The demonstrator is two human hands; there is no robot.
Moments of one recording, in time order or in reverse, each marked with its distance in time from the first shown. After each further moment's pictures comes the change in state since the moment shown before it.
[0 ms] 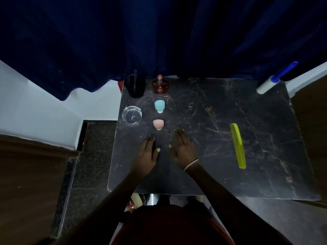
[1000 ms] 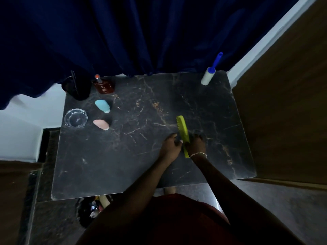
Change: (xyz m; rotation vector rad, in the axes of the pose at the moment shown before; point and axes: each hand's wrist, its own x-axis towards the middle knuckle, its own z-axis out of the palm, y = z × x) left_hand 0.031 0.274 0.179 -0.369 -0.351 -0.235; right_hand -0.064 0.228 -0.112 0.276 -0.026 0.709
